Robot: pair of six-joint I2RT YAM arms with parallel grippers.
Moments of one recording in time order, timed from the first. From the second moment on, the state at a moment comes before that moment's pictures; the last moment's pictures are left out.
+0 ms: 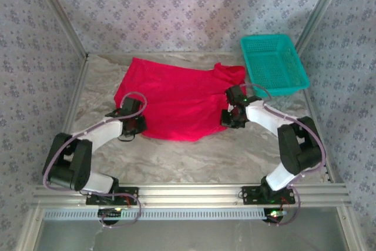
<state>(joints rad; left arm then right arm) -0.33 1.38 0.70 -0.44 -0.05 -0.58 0.40 1.57 0.97 -0.65 -0.12 0.48</state>
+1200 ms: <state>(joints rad) -0.56 1.63 1.35 -0.73 -0.11 -0.40 0.38 1.61 1.19 -0.75 -0.16 0.44</state>
